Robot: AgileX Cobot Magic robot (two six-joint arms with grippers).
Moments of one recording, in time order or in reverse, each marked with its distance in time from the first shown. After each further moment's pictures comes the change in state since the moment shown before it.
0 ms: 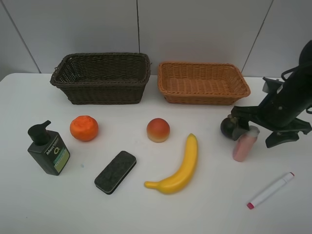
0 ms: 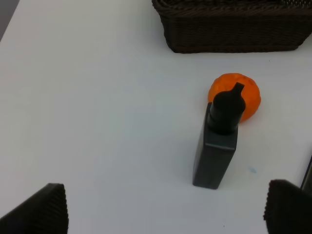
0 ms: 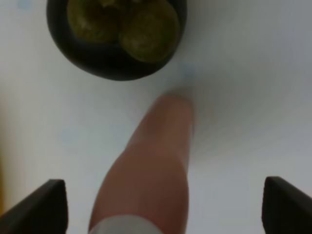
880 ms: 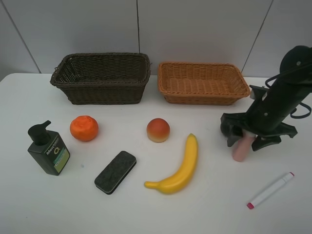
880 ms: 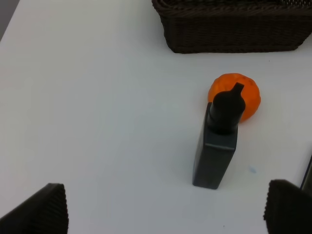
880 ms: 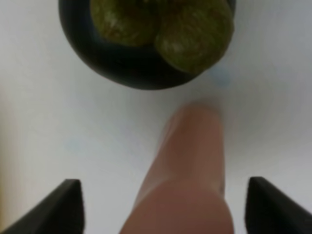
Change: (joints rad) left arm 0.000 0.000 0.000 0.000 0.000 0.000; right arm 0.044 0.087 -0.012 0.002 -0.039 0.008
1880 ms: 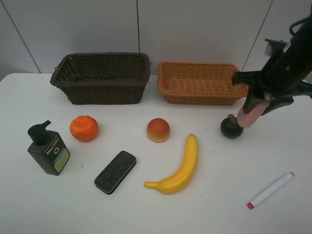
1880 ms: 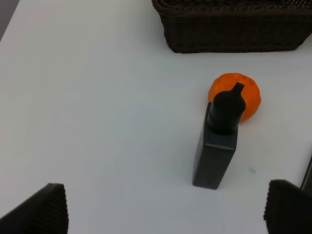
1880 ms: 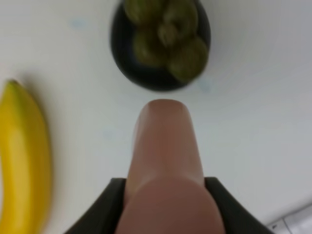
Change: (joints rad) left arm 0.000 0.000 0.000 0.000 0.000 0.000; right arm 0.024 -0.194 -0.261 -0.076 0.287 0.041
